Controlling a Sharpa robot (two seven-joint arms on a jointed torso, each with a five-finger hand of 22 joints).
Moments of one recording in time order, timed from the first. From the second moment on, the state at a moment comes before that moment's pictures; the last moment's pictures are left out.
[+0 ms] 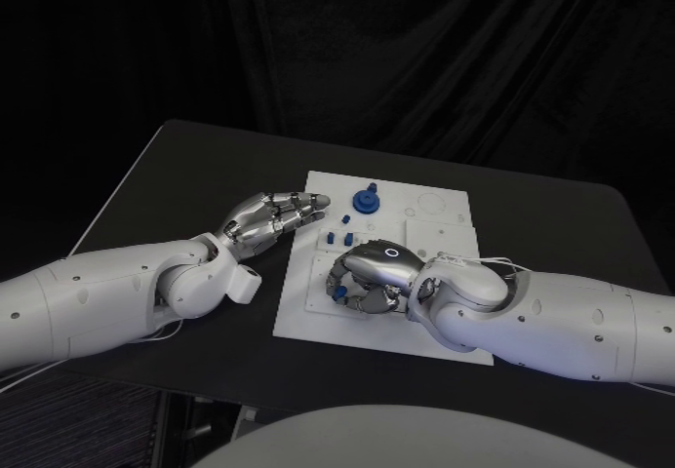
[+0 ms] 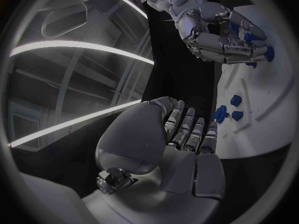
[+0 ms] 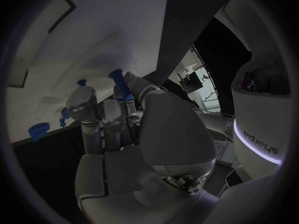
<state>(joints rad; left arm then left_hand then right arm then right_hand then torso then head) 1.13 -0.92 -0.21 1.50 -0.14 0.09 0.63 1.46 0.09 0.36 0.14 0.52 0.63 0.18 0.16 0.14 0.31 0.23 0.40 0.06 0.13 0.23 0.24 0.04 0.14 0.06 0.29 0.06 0.14 1.14 -0.61 -0.24 1.61 -1.58 -0.42 0.02 1.45 -0.09 0.39 -0.03 0.13 0.93 0.14 0.28 0.43 0.94 0.08 0.56 0.12 1.36 0.00 1.28 0.92 0.12 1.37 0.09 0.97 1.31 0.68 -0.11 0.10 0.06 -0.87</state>
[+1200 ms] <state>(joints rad) 1.13 -0.93 -0.21 1.51 -0.14 0.06 0.65 1.46 0.09 0.36 0.14 0.53 0.63 0.18 0.16 0.14 0.31 0.23 0.40 0.06 0.12 0.23 0.24 0.04 0.14 0.06 0.29 0.06 0.13 1.21 -0.83 -0.24 1.77 -1.48 -0.48 0.06 1.54 -0.07 0.21 0.04 0.26 0.70 0.18 0.19 0.24 0.64 0.15 0.64 0.10 1.30 0.06 1.27 0.86 0.12 1.33 0.16 0.89 1.31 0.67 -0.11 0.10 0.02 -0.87</state>
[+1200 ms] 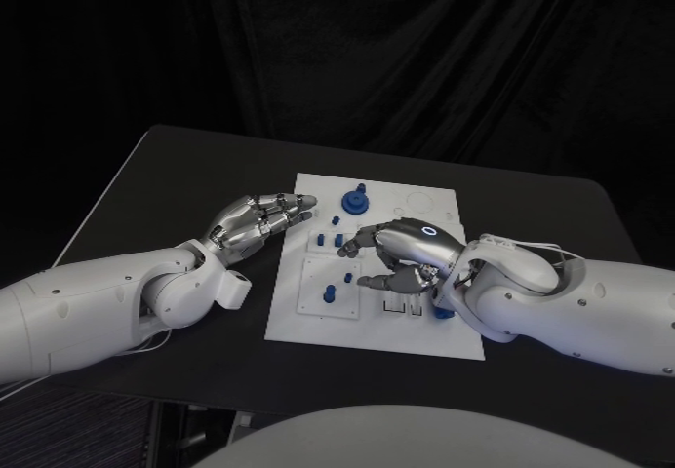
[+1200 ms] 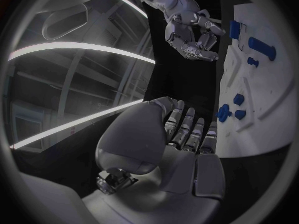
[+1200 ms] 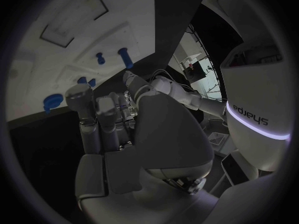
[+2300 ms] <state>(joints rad) 1.13 -0.94 -0.21 1.55 -0.13 -0.03 0.68 1.45 0.09 0.37 0.14 0.56 0.60 0.17 0.15 0.13 0.26 0.18 0.36 0.05 0.07 0.17 0.16 0.03 0.14 0.05 0.24 0.05 0.12 1.22 -1.11 -0.25 1.83 -1.34 -0.38 -0.27 1.15 -0.07 0.05 0.29 0.27 0.87 0.07 0.56 0.39 1.47 0.00 1.57 1.31 1.47 -0.06 1.55 1.31 0.07 1.47 0.04 1.32 1.31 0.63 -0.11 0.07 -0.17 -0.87</state>
